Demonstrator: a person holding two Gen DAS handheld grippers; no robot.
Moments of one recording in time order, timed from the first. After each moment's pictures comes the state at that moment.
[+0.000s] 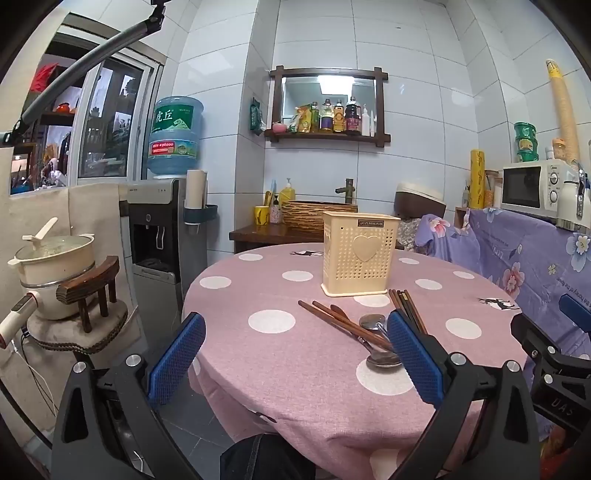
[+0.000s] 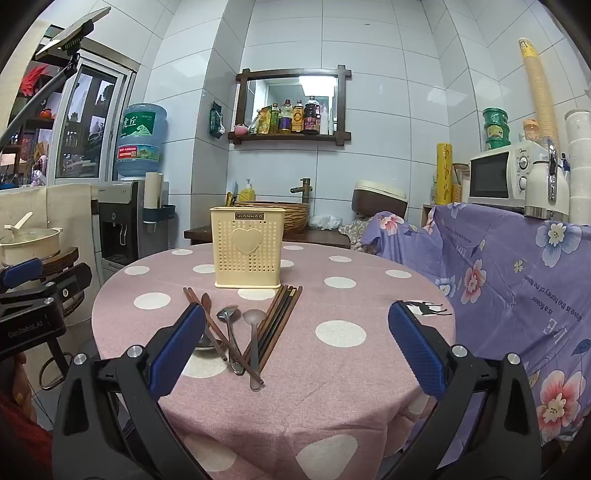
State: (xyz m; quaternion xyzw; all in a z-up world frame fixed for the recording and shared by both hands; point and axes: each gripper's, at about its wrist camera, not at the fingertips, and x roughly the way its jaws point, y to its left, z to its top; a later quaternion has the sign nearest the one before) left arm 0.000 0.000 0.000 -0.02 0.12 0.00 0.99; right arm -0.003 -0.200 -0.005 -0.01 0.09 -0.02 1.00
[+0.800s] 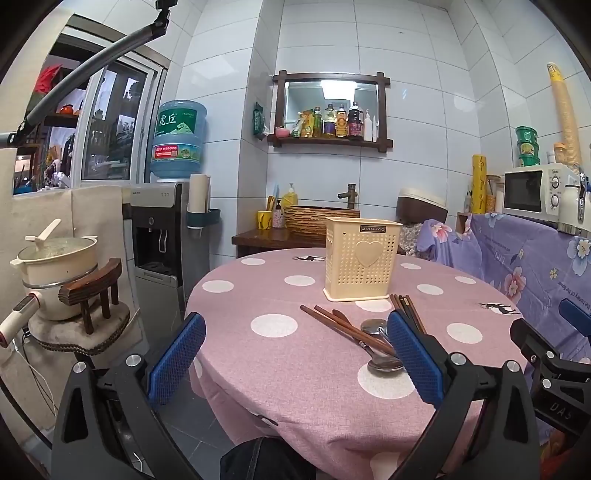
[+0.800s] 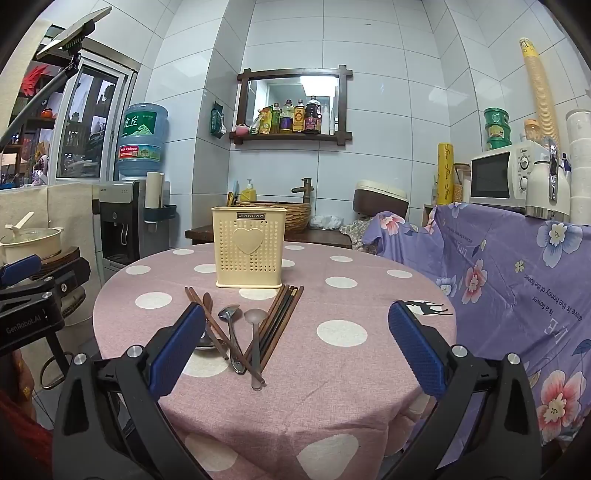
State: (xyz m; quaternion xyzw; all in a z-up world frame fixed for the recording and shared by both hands) left arm -0.002 0.000 0.004 -0.02 0.11 0.01 0.99; right arm -0.004 -0.199 -0.007 -0.02 0.09 -0.02 1.00
